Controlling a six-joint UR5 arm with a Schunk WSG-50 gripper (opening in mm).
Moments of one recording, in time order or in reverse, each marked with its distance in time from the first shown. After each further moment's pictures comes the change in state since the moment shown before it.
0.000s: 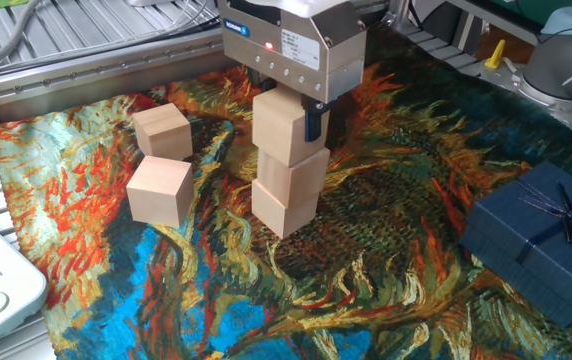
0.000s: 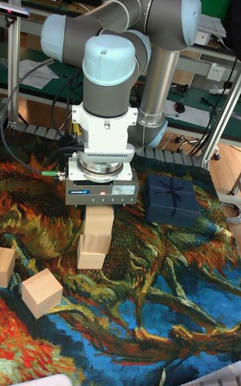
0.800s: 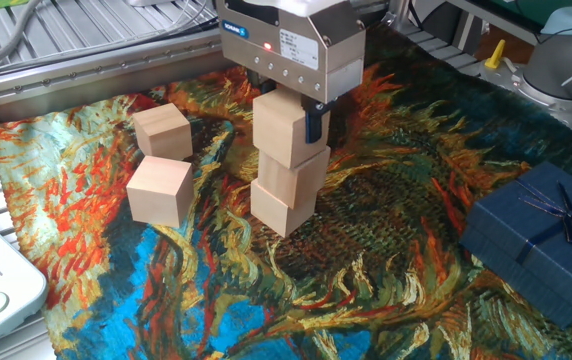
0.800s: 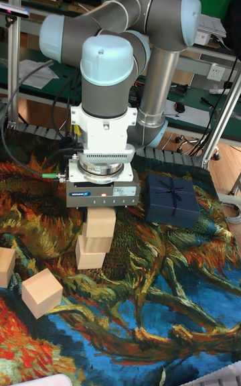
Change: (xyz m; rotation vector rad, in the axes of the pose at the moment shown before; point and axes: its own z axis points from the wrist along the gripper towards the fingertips) arm 0.003 0.004 -0.002 -0.015 0.017 -0.004
